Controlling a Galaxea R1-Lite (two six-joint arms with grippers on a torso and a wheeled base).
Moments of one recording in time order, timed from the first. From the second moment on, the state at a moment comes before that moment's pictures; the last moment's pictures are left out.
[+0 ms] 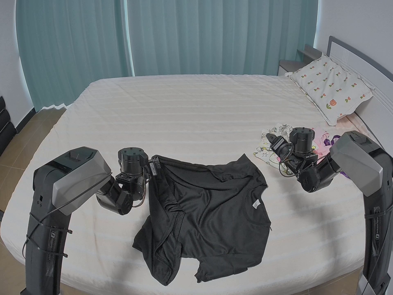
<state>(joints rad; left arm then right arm) -0.30 2.53 -1.27 -0.98 0.41 -0.29 0.22 2.45 -1.32 -0.91 -0.20 0.79</state>
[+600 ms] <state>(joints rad) -0.22 2.45 -1.59 -0.65 0.28 -0.23 0.20 2.38 -0.89 -0.91 0.09 0.73</state>
